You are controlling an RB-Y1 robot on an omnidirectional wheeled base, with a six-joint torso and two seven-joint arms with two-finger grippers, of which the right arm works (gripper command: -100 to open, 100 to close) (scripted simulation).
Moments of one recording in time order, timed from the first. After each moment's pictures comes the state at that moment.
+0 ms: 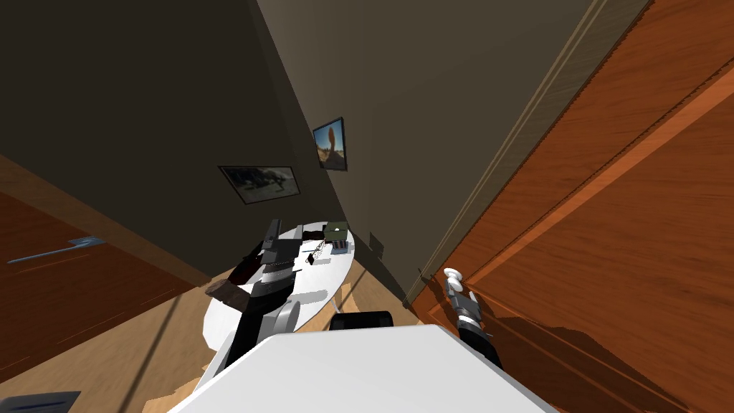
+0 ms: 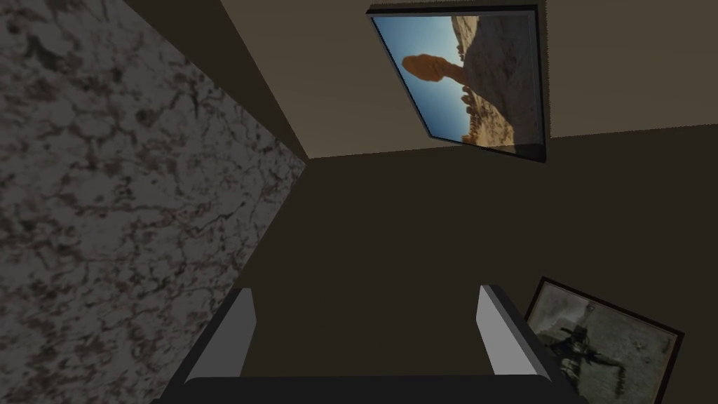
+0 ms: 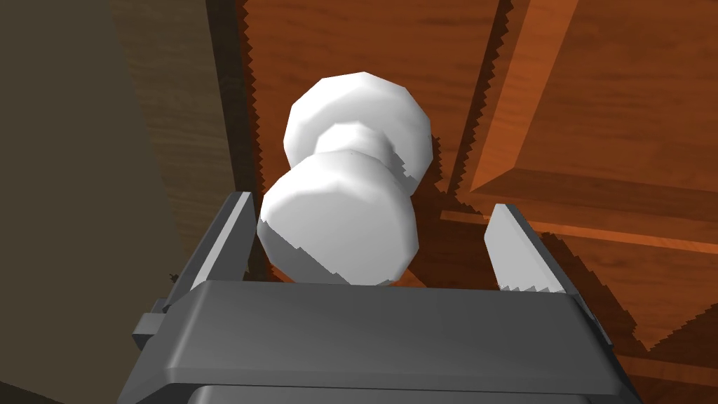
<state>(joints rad) 0.24 -0.50 0.28 -0.77 -1.02 -1.02 -1.47</state>
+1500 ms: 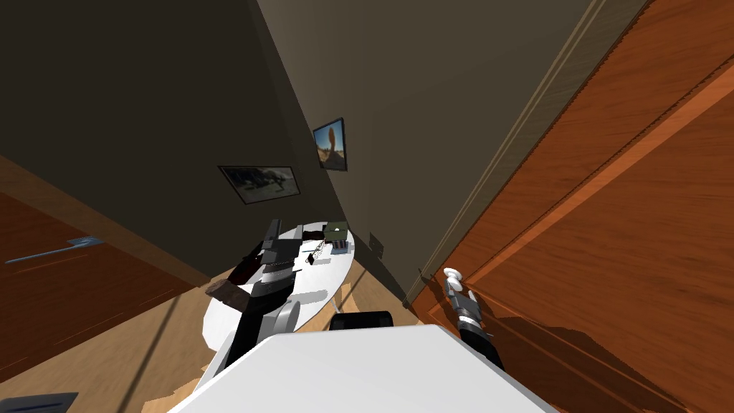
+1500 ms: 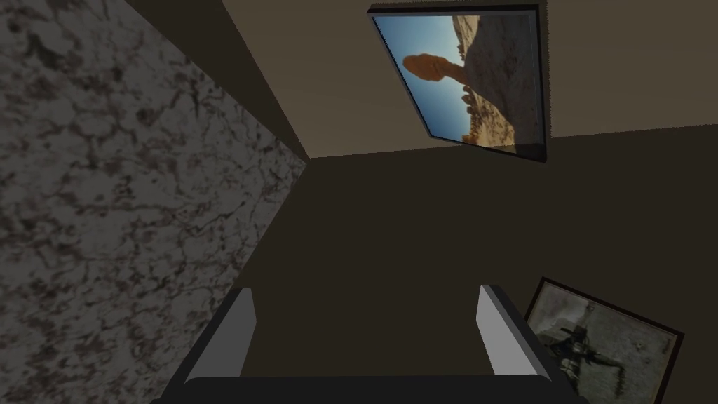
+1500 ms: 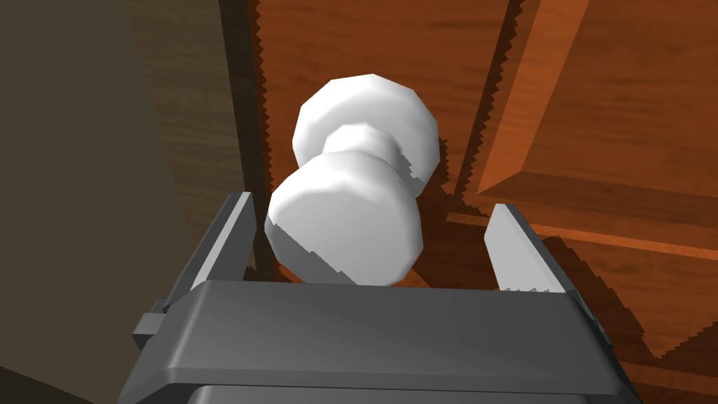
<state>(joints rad) 0.23 -0.52 0.30 -0.75 -1.00 -1.04 -1.51</state>
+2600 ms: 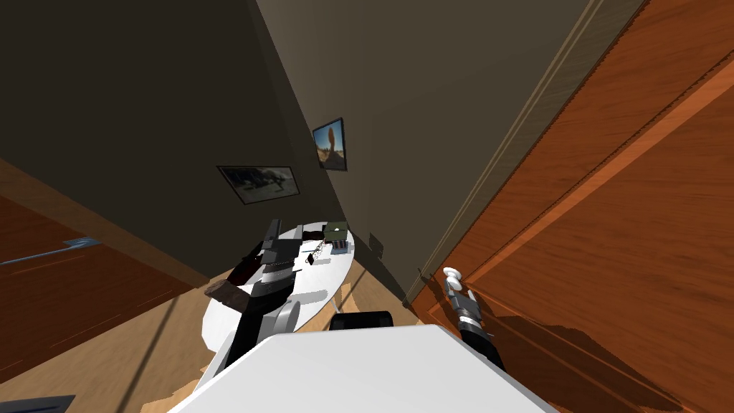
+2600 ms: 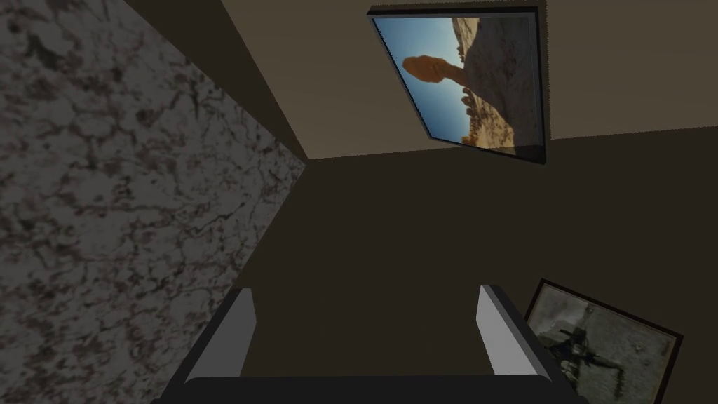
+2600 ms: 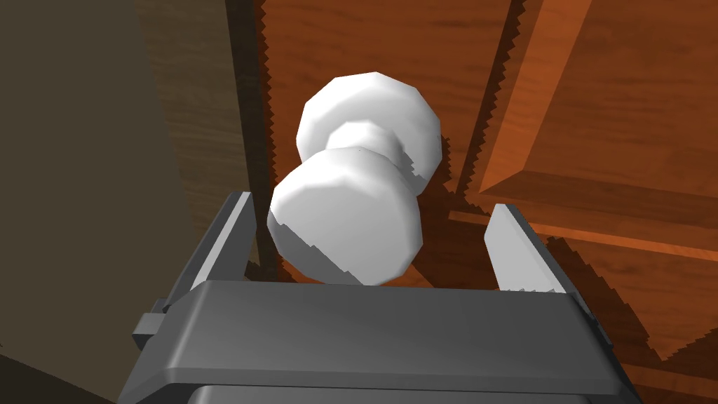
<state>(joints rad) 0.23 -0.53 0.31 -0.73 -0.98 -1.04 -1.54</state>
